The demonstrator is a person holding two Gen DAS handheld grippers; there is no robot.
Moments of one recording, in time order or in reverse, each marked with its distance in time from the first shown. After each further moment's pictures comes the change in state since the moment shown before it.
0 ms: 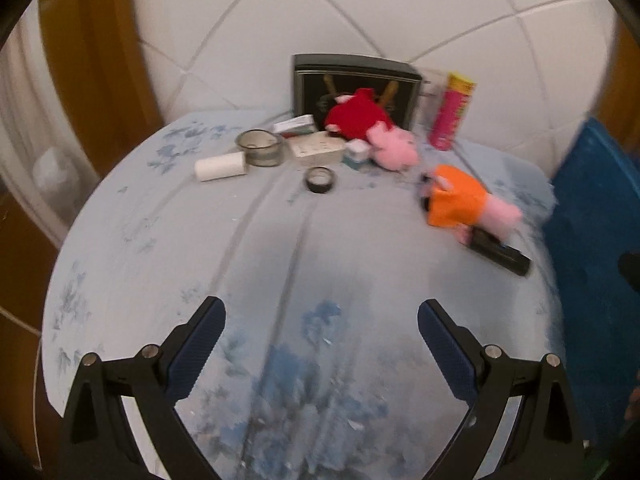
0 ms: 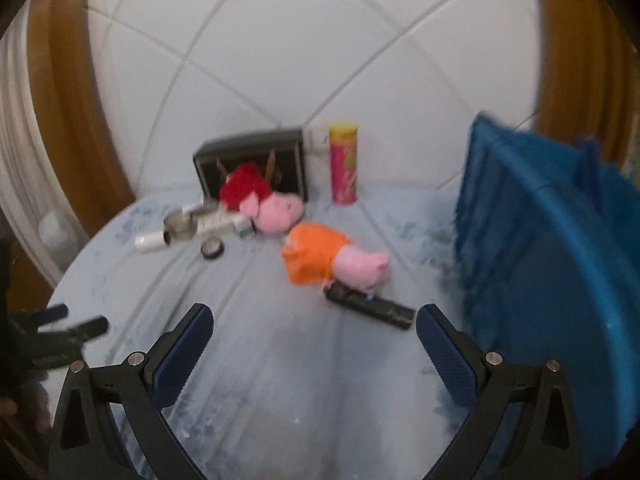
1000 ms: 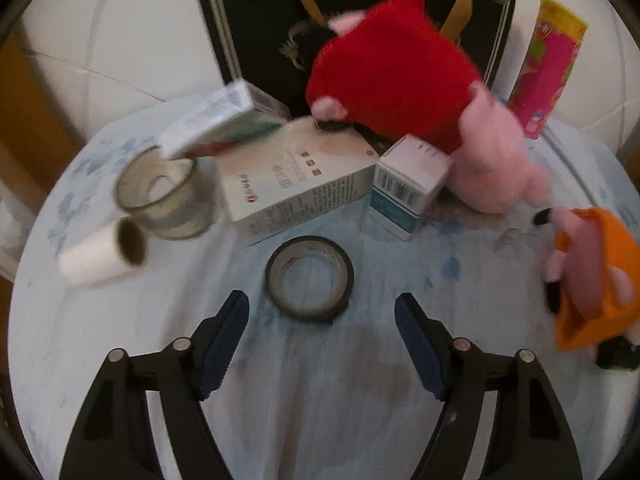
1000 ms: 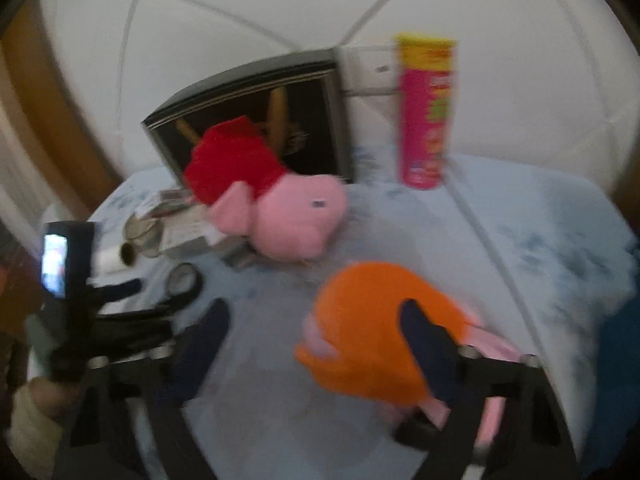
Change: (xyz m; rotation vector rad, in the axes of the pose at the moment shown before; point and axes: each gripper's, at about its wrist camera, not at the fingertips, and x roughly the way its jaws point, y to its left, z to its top) left arm 0.299 -0.079 0.125 0.138 0.126 0.010; right arm 0.290 0.028 0.081 0.008 0.181 0.174
